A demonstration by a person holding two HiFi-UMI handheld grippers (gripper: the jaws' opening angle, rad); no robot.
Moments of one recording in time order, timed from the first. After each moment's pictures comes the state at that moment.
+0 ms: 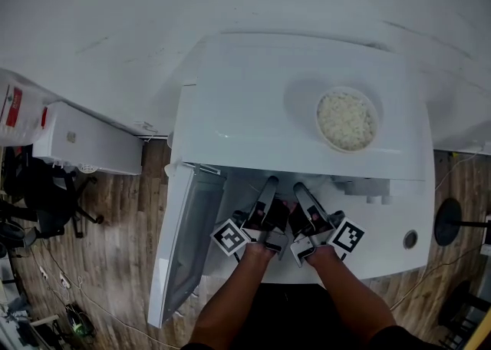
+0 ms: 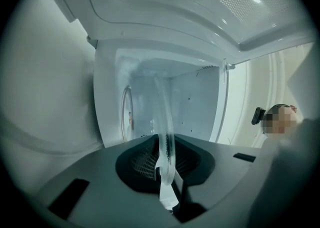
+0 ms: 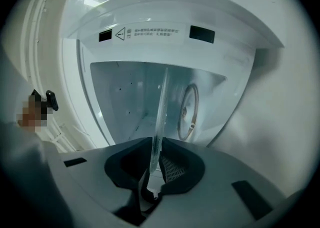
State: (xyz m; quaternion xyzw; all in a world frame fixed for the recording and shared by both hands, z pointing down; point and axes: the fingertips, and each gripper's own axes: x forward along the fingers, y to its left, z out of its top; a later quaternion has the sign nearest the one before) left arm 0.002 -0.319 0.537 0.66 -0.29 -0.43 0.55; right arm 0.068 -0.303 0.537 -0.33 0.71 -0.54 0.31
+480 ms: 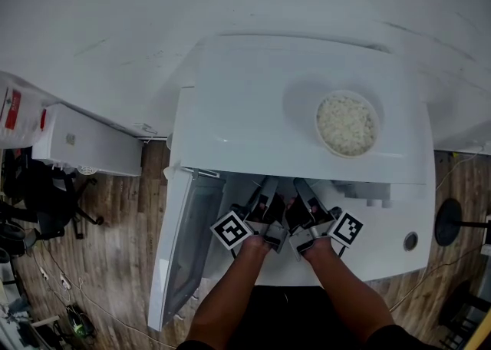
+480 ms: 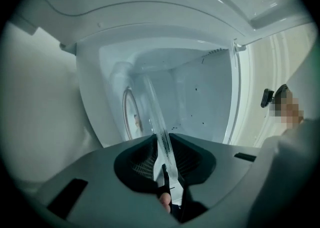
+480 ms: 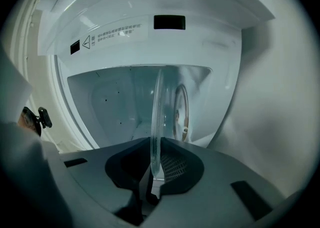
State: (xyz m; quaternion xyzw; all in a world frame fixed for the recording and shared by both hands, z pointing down) left arm 0.009 -0.340 0.550 0.70 -0.32 -0.35 0.53; right arm 0.073 -0.325 0.552 -0.33 0.65 -0.58 0.35
